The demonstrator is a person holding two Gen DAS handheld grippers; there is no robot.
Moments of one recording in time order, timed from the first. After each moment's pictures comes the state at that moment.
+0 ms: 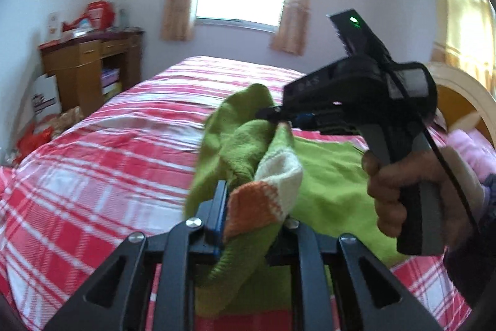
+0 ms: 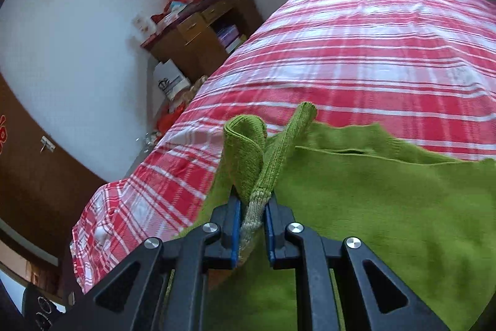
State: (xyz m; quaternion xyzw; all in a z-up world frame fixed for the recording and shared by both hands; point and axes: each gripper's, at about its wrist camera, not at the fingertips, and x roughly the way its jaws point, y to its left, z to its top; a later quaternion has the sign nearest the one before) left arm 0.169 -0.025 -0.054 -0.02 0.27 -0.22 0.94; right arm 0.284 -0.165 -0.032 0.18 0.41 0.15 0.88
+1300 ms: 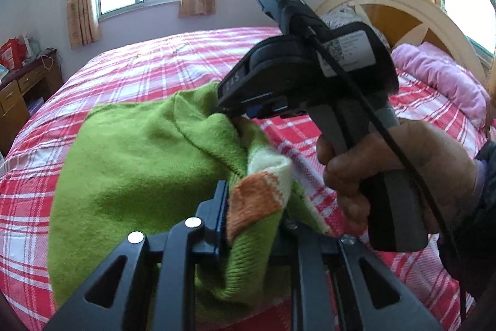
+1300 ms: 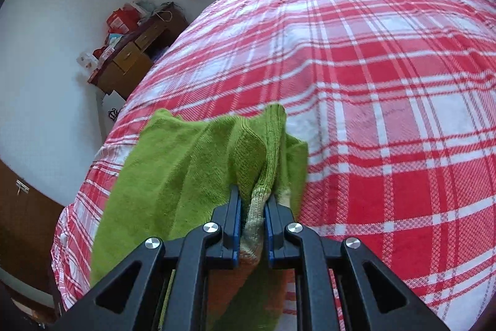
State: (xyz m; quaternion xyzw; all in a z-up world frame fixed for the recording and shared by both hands) left arm 0.133 -0.221 -0.073 0.12 0.32 -0.35 0.88; right arm 0.211 -0.373 -0.084 0.24 0.41 0.03 0.88
